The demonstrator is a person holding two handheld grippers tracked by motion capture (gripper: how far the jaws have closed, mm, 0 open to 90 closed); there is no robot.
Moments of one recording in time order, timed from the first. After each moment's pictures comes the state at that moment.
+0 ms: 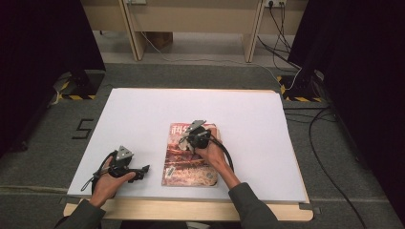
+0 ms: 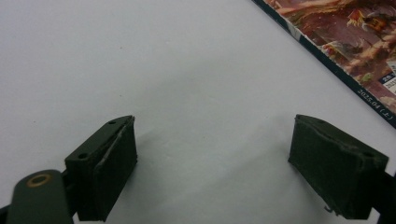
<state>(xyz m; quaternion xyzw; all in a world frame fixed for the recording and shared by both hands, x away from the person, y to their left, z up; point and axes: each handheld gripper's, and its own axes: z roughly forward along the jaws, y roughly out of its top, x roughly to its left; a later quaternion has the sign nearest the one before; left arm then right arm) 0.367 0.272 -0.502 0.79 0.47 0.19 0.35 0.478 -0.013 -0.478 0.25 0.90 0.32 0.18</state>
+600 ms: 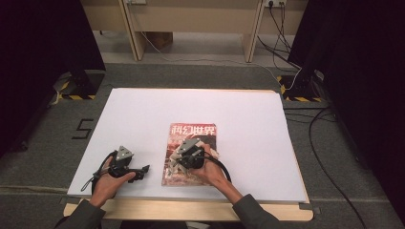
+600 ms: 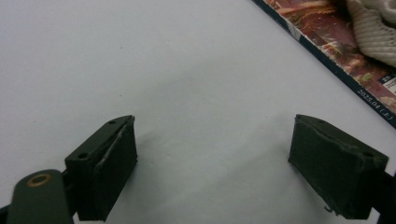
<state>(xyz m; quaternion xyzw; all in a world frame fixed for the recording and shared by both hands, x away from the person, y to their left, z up) 0.367 0.272 -0.503 0.79 0.47 0.19 0.35 0.415 -0.005 -0.479 0.17 0.92 0.35 0.12</state>
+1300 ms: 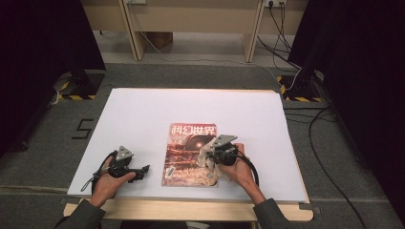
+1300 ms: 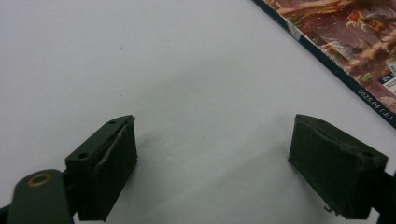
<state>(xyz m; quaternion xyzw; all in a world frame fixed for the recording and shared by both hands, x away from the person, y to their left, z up) 0.367 0.272 -0.502 0.79 0.47 0.19 0.35 0.421 -0.103 -0.468 0.27 0.88 0.35 0.16</state>
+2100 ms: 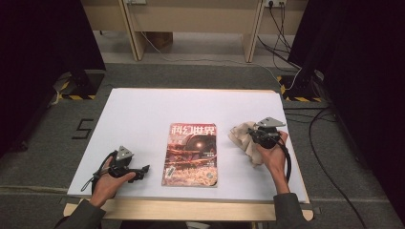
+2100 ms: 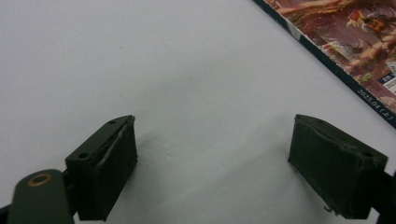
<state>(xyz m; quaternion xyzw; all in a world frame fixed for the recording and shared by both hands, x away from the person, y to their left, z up) 0.367 0.272 -0.502 0.79 0.47 0.19 0.35 0.453 -0.219 -0.438 0.43 0.79 0.35 0.28</state>
